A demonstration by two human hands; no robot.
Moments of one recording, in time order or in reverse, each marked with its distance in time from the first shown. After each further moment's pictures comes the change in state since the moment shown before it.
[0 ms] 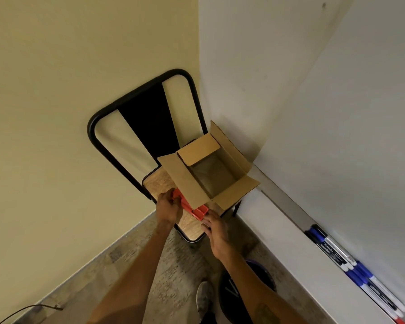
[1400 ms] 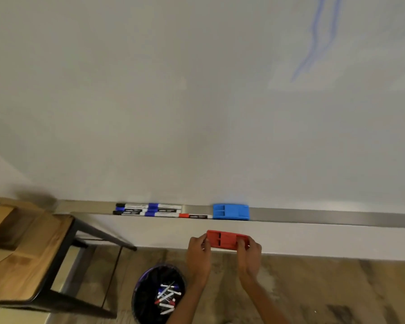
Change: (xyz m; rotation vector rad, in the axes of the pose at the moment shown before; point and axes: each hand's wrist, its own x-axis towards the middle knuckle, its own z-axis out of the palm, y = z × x) left_hand -0.568 0.161 0.326 0.013 -0.487 0.561; right_hand -0.388 0.154 -0.499 -0.024 1.226 -0.307
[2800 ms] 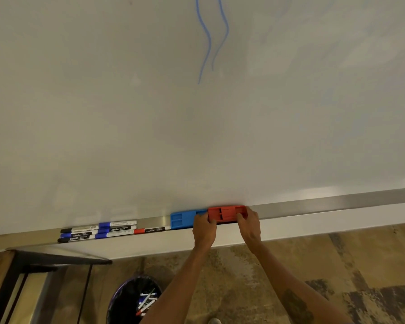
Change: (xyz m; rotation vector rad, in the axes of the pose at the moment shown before) left_hand 0.048 0.118 0.157 0.118 -0.273 0.013; right_hand 0.168 0.003 -0.110 -0.052 -0.056 -0.083
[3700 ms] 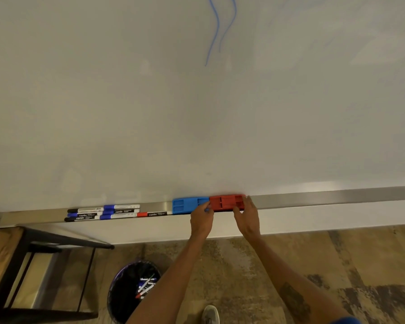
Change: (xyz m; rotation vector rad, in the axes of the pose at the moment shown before) left_hand -0.017 -0.008 -0.013 -0.097 -0.029 0.001; right_hand -0.025 -0.006 -0.006 -0.107 0.002 -0.177
